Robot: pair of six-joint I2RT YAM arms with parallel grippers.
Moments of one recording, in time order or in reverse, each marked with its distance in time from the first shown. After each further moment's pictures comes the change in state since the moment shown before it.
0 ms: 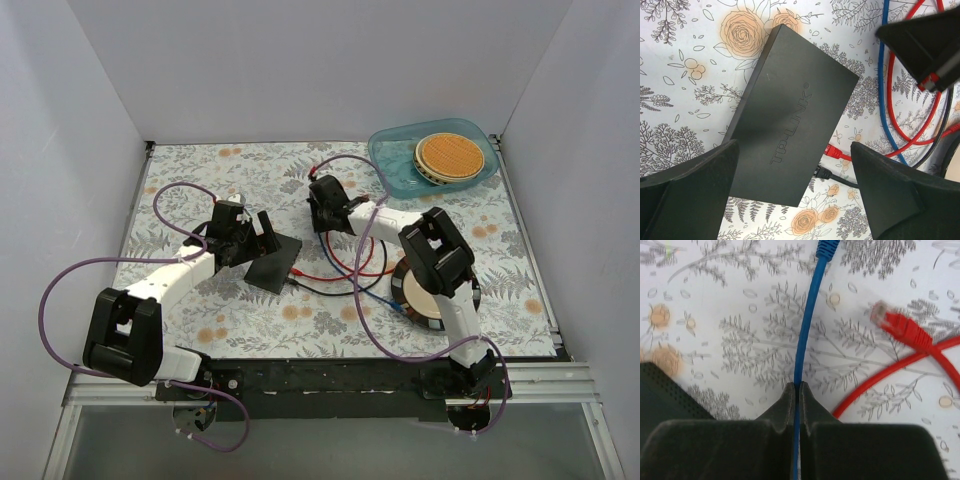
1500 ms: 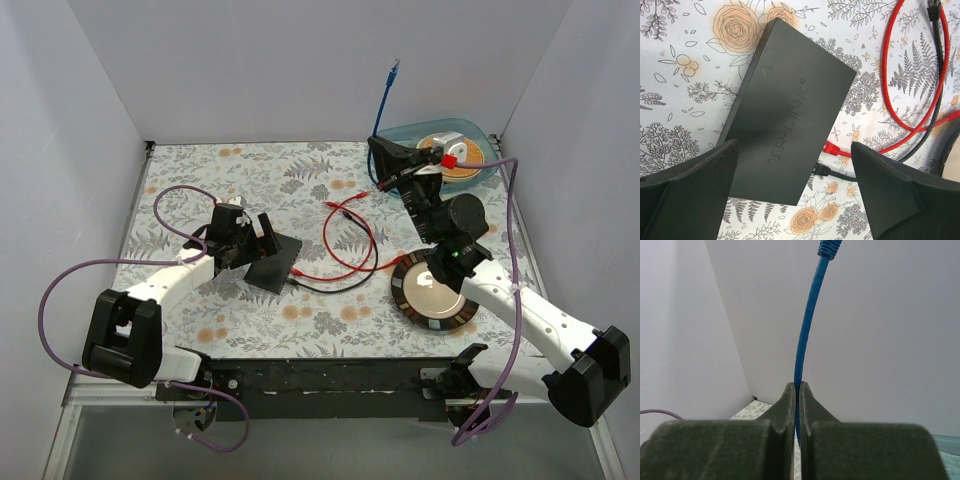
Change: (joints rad) left arm 0.000 -0.010 -0.033 0.037 0.019 0.000; right arm -0.013 -1.080 -0.640 0.877 0.031 -0.256
